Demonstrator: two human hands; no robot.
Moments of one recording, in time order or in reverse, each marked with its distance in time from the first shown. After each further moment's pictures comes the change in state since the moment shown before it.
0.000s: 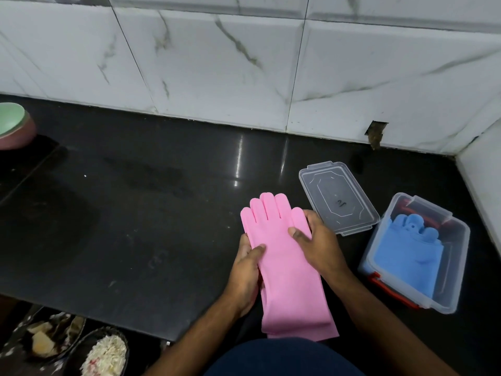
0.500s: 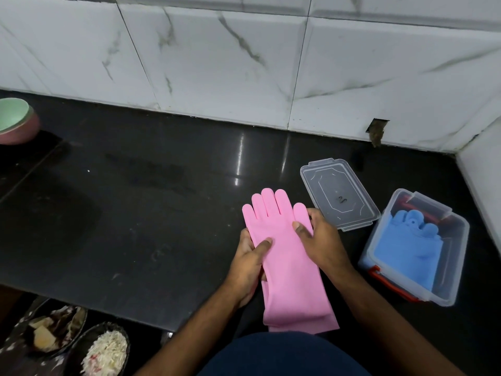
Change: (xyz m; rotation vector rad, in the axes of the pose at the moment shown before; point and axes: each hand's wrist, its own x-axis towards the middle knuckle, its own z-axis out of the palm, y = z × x) left_hand 0.005 -0.003 -0.008 0.088 -0.011 -0.001; right_hand -0.005 0.000 -0.002 -0.097 0.025 0.009
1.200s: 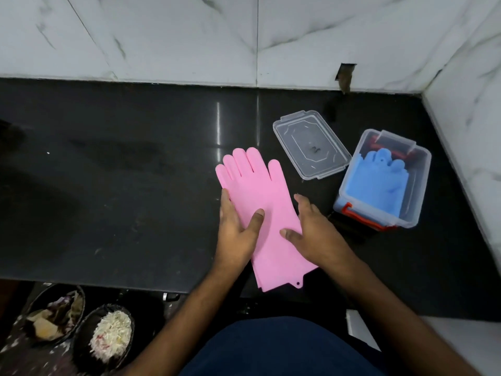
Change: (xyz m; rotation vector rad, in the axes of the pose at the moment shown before) left_hand -0.052 -0.005 0.009 0.555 0.023 0.301; right_hand -0.095 0.009 -0.020 -0.211 -0.230 0.150
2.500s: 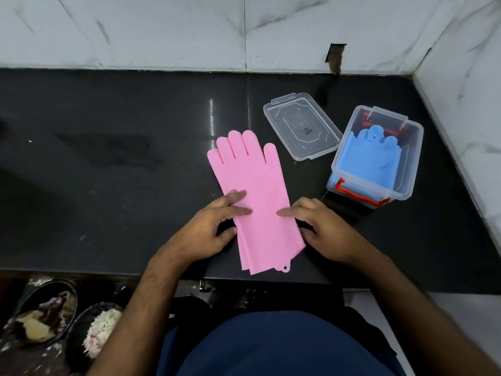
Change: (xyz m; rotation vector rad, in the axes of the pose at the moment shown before) left_hand 0.012 -0.026 -0.068 0.595 -0.557 0.402; right_hand -0.015 0.058 -0.001 -0.047 -0.058 -0.511
